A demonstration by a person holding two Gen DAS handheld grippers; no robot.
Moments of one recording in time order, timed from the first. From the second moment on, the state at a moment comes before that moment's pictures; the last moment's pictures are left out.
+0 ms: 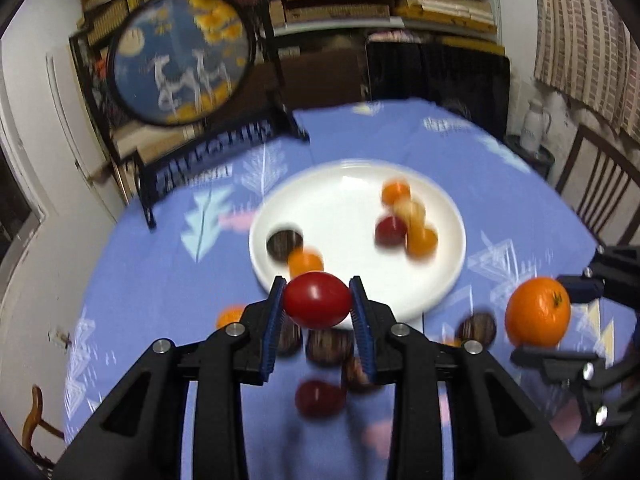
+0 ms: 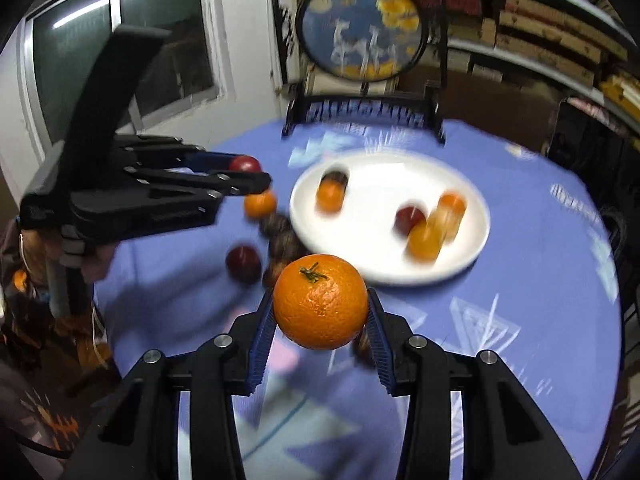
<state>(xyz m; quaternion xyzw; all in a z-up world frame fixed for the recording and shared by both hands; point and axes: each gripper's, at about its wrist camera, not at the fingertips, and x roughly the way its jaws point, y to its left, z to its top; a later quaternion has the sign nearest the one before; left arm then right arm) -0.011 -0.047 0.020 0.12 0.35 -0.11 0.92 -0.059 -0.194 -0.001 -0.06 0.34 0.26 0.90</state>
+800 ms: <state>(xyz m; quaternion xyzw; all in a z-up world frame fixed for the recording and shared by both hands) 0.112 -0.068 -0.018 0.13 0.38 -0.06 0.92 0.077 -0.198 0.003 -0.01 0.35 0.24 0.91</state>
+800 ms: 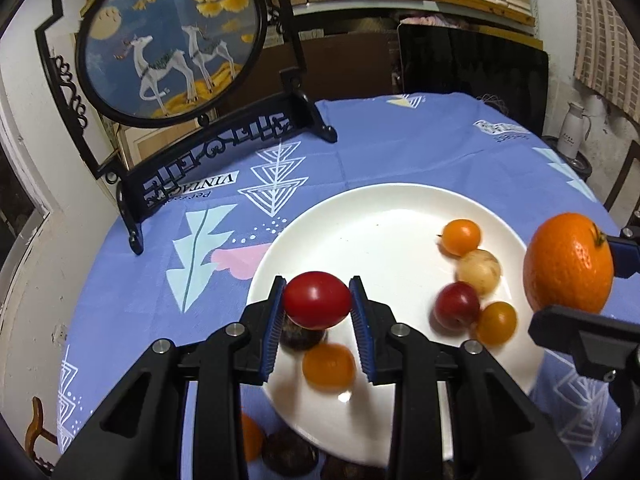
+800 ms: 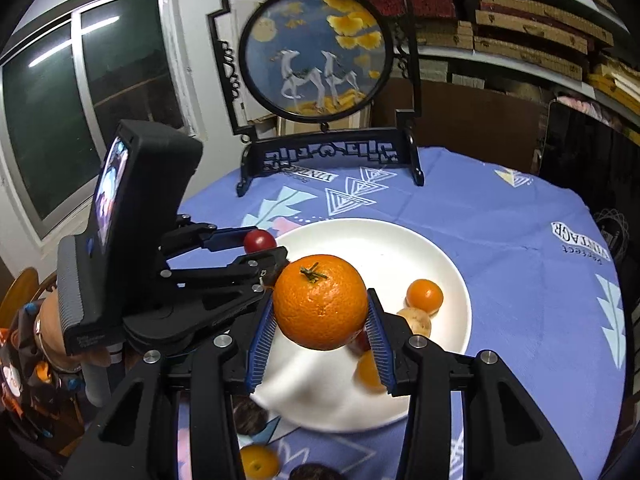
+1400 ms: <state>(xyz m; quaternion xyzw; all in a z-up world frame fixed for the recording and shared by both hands) 0.158 -0.078 -0.046 0.14 0.40 -0.06 0.90 0.143 -0.195 -0.028 0.01 0.37 0.22 0.90</state>
